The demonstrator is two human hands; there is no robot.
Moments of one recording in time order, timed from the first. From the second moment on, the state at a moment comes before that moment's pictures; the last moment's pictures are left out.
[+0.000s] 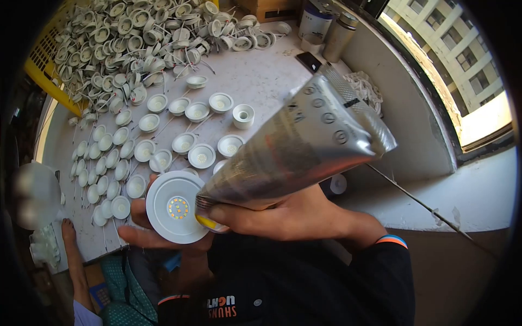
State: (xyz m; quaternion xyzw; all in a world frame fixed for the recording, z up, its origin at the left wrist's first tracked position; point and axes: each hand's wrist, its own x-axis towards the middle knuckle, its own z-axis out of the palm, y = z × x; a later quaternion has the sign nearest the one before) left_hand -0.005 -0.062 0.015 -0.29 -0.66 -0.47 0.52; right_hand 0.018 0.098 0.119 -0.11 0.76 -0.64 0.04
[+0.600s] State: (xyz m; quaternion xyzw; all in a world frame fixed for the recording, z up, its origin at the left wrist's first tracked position) left_hand -0.015 -0.172 -0.007 0.11 -0.16 -0.98 0.01; right_hand -0.010 0.073 0.067 0.04 0.50 -0.86 -0.01
